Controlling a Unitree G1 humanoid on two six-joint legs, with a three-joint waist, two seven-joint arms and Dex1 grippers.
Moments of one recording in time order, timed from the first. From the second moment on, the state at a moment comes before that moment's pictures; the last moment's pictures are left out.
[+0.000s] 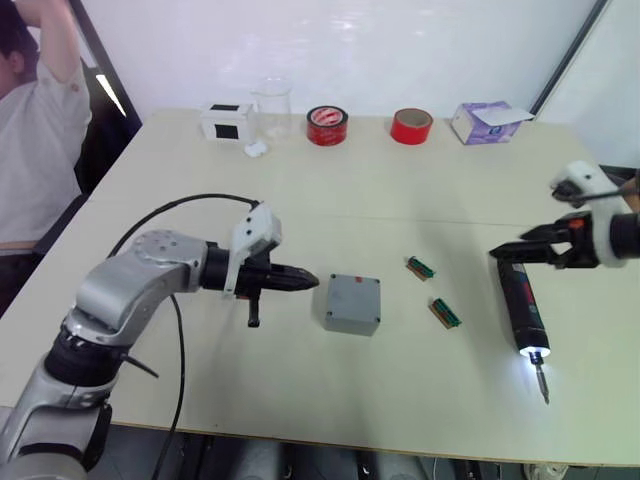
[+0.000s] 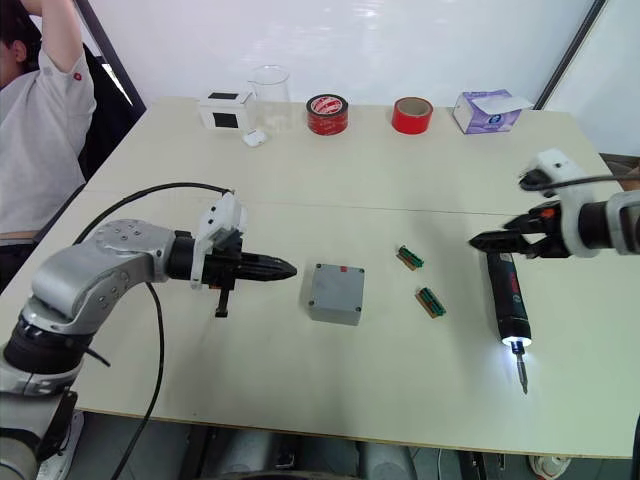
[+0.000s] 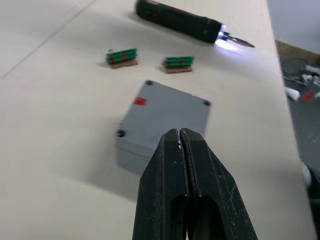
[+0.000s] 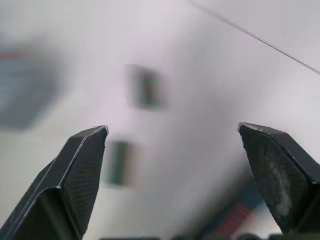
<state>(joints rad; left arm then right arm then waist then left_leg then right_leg) -0.60 0.70 -0.17 -0.29 -0.59 0.81 -1.03 -0.49 -1.24 -0.08 -0.19 0.72 1.13 1.03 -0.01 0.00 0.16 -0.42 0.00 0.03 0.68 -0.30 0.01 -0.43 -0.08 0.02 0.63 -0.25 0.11</state>
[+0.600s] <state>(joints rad) -0.60 0.67 -0.38 -0.18 -0.31 0.62 -1.04 -0.25 -1.03 0.17 -0.57 0.55 0.89 0.95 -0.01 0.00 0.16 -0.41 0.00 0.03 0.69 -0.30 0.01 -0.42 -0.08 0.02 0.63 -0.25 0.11</state>
